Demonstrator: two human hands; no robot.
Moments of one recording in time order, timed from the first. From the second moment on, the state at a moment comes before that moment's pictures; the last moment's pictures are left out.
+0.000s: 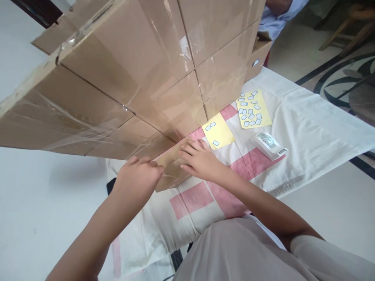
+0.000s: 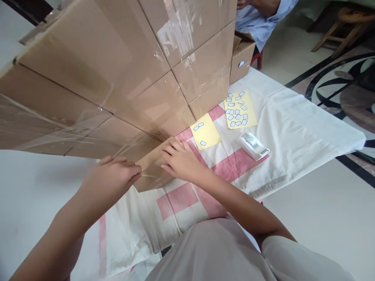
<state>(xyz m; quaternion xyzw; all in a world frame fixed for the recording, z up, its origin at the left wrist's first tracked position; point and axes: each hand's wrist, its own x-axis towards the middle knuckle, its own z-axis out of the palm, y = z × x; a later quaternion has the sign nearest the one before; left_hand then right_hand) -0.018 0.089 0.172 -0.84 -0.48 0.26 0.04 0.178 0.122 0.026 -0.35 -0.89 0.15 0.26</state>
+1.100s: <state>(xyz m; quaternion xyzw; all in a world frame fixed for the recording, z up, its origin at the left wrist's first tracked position) -0.051 0.189 0.126 -0.74 -0.55 0.19 -0.34 0.183 0.119 0.014 -0.35 -0.89 0.17 0.24</state>
